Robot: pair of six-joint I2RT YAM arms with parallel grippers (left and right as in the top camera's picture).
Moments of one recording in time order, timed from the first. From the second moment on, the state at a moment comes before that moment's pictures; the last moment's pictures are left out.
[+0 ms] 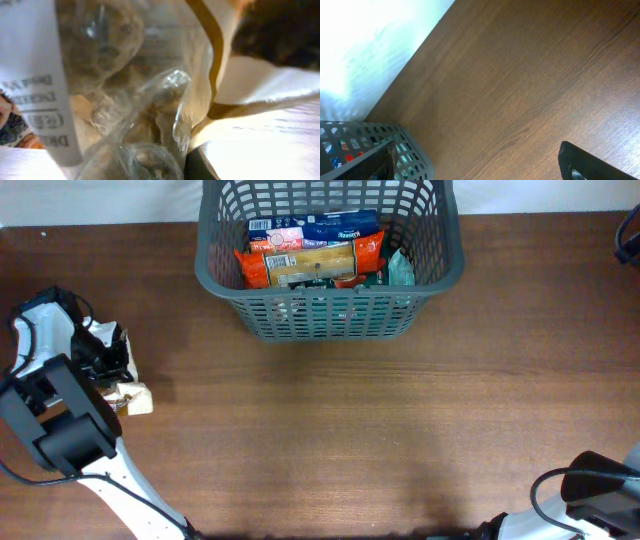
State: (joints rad) left arm 0.50 2.27 1.79 -1.23 0.05 0.29; right arm -0.52 1.78 2.20 -1.36 -0.13 0.42
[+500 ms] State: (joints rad) left arm 0.39 2.32 2.96 -1.62 0.35 0.30; right arm -0.52 1.78 2.20 -1.36 -0.13 0.42
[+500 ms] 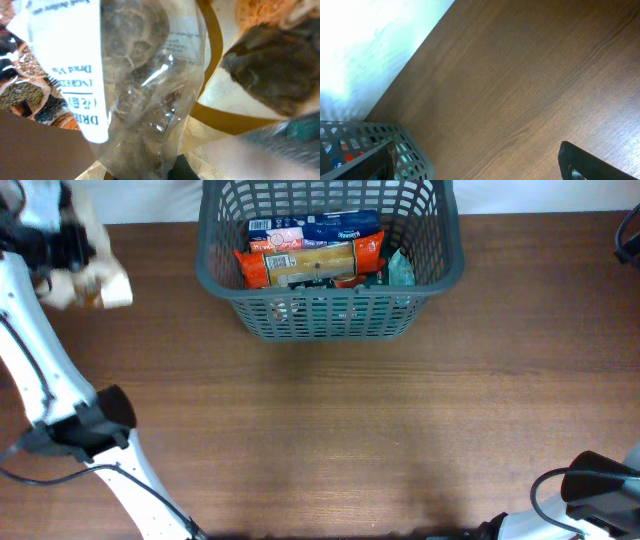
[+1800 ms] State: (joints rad) left arm -0.46 2.29 2.59 -1.34 -0.08 1.16; right arm -0.52 1.78 2.20 -1.36 -0.13 0.42
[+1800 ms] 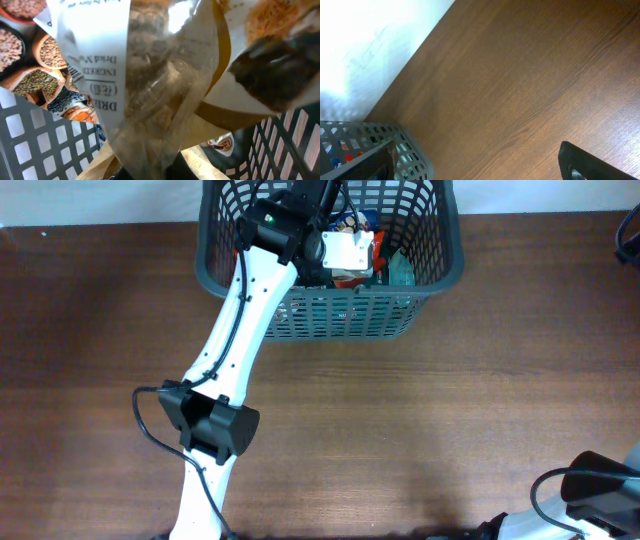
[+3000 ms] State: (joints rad) left arm 0.16 1.80 2.50 -1.38 -0.14 0.27; right arm -0.52 1.78 2.20 -1.36 -0.13 0.42
